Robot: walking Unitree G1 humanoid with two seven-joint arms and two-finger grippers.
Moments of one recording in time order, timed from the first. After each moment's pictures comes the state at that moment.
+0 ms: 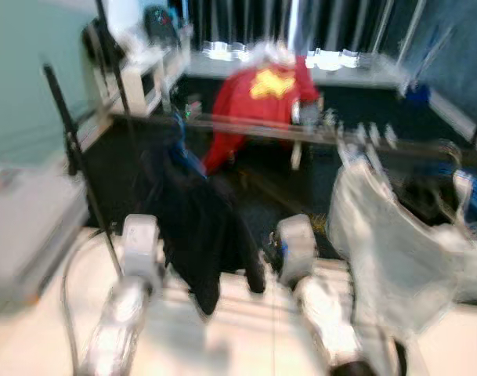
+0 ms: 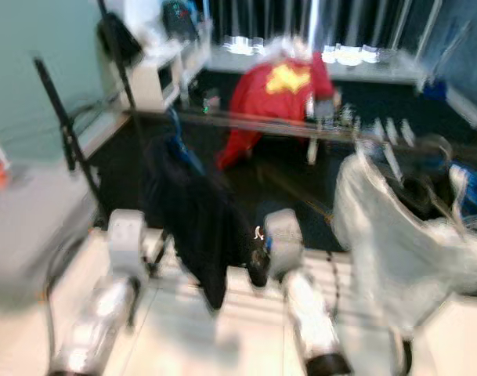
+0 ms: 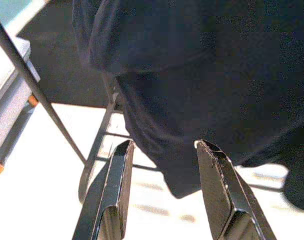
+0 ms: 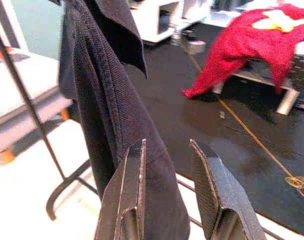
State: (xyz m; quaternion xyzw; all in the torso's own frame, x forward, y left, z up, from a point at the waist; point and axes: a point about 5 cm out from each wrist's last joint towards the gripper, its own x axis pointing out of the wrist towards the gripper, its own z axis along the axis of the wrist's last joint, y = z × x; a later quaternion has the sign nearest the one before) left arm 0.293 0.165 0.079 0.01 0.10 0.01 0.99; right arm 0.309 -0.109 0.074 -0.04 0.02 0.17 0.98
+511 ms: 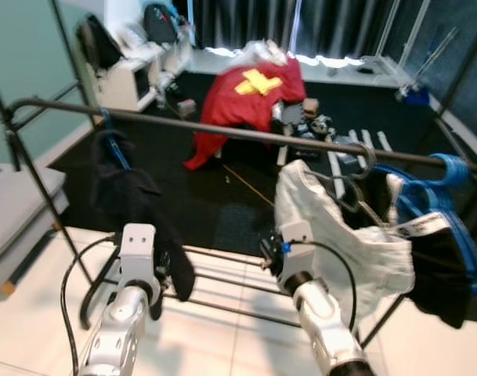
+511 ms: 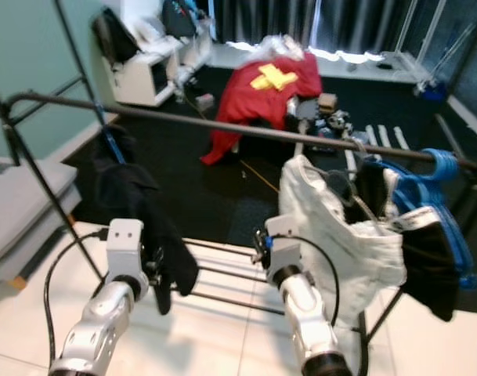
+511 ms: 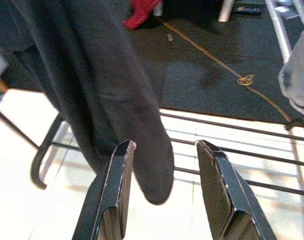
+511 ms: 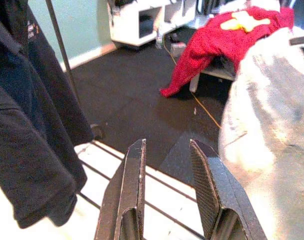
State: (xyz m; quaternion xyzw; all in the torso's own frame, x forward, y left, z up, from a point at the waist) left arm 0.291 0.164 0.072 0.00 0.13 0.02 0.99; right arm 0.310 -0.118 0.077 -0.04 0.01 0.15 0.99
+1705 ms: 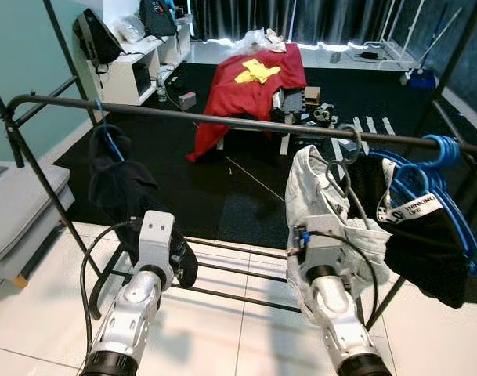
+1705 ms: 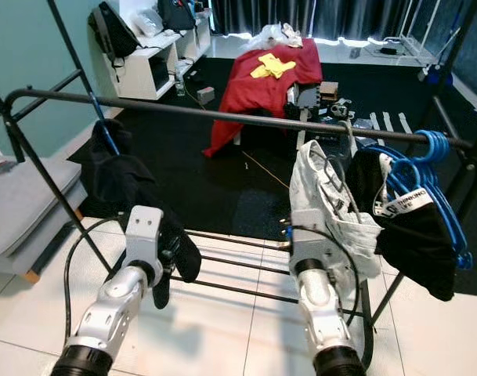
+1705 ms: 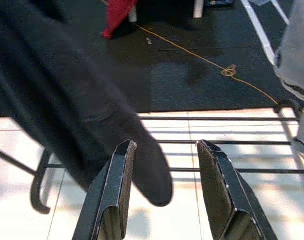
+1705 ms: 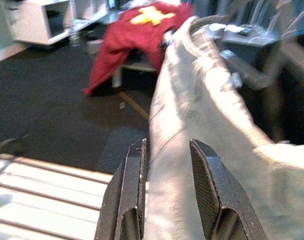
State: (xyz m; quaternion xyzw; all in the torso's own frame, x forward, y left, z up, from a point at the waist) left arm 0.315 0.143 0.090 0.03 0.10 -0.05 0.99; right arm 0.319 -0.157 0.100 -0.08 -0.03 -0.02 1.00
